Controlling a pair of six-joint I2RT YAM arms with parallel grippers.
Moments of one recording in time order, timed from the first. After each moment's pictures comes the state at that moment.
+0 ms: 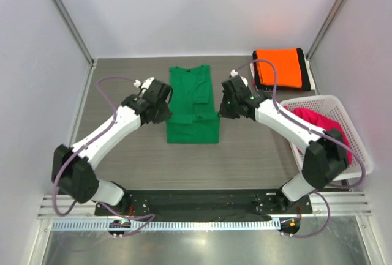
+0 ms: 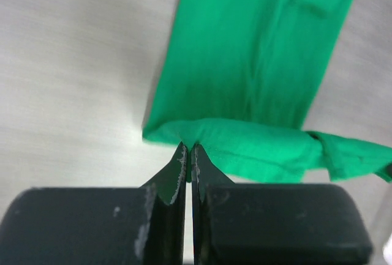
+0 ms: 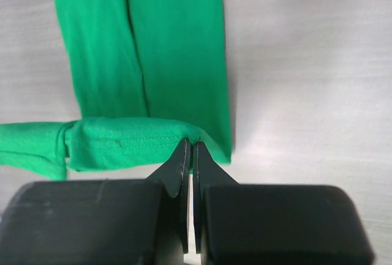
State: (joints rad) left arm -0.58 1.39 1.19 -0.77 -0.29 -0.89; right arm 0.60 1.53 1.23 -0.61 0.12 0.72
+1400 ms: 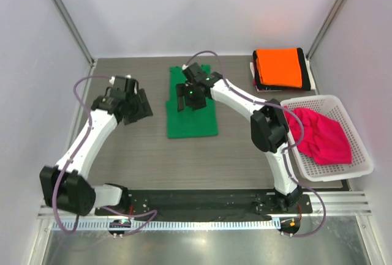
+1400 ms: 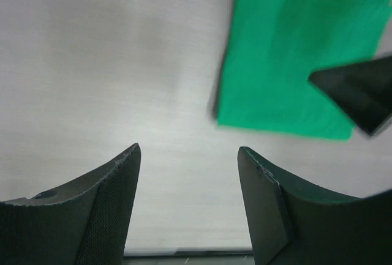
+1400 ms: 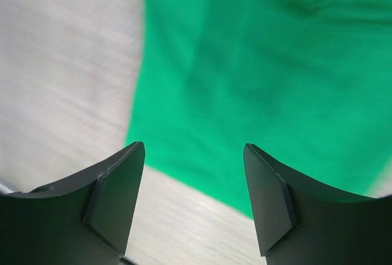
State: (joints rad) left arm -0.24 1.34 1.21 -0.83 -0.06 -0.54; right arm 0.67 2.17 1.92 -0.73 -0.10 0.48
